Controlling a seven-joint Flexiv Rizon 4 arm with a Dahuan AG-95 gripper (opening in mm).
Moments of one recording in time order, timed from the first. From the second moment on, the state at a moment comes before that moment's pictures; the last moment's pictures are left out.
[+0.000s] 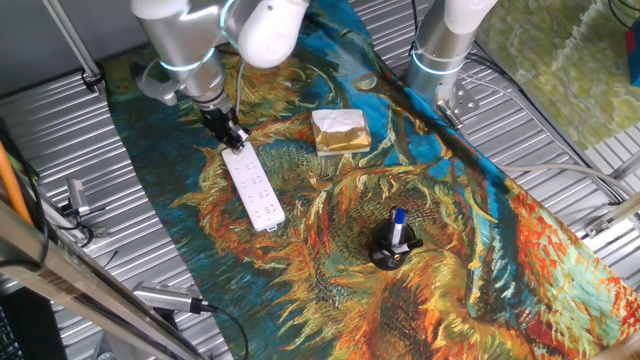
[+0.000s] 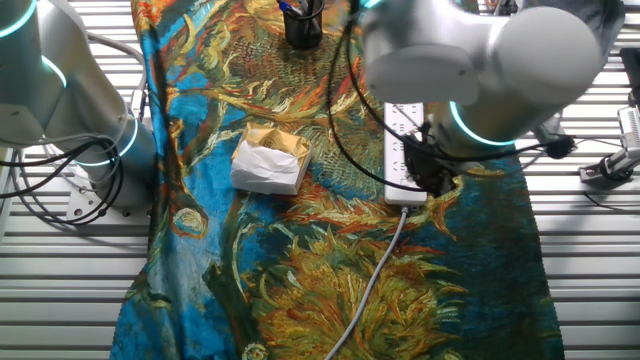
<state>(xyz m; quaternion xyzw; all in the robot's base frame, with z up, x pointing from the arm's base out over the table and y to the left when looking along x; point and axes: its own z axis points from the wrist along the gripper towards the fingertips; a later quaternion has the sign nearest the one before) 0.521 -0.037 0.059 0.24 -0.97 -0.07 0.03</state>
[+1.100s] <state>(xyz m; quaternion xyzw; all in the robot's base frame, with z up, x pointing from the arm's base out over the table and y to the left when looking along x) 0.523 -0.041 0.057 0.23 -0.97 -0.07 0.04</state>
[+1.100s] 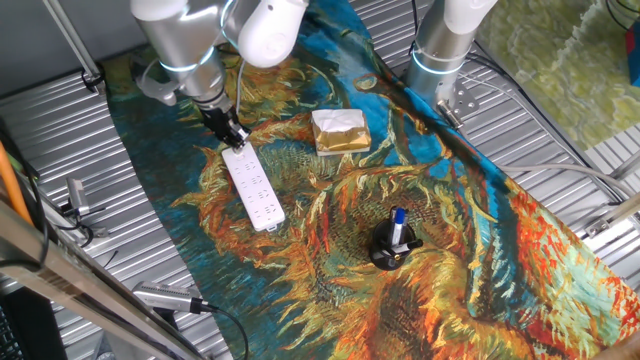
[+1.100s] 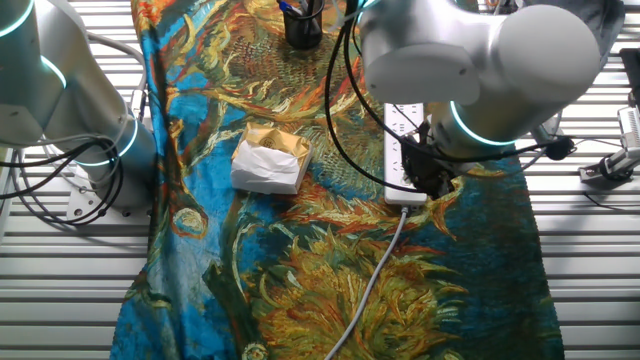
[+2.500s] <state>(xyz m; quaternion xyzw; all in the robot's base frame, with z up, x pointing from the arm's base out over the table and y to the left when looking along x) 0.523 -0.047 0.042 0.23 -0.96 -0.09 0.08</state>
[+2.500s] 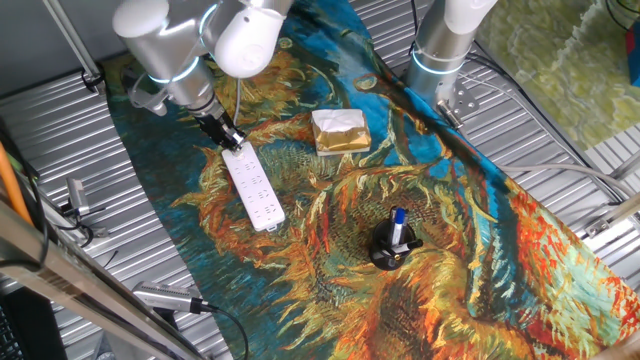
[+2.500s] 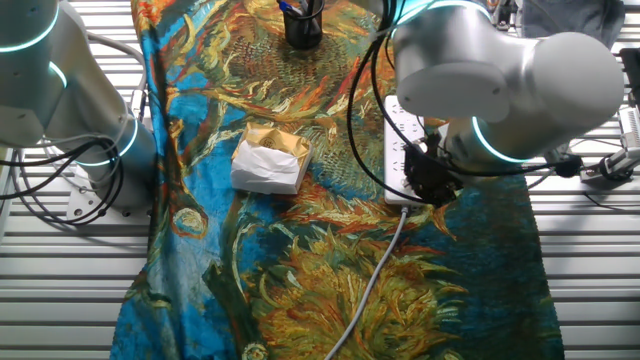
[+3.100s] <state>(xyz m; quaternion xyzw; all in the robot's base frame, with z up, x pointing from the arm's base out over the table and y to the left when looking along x) 0.520 -0.045 0.040 0.23 -0.96 -0.11 0.09</state>
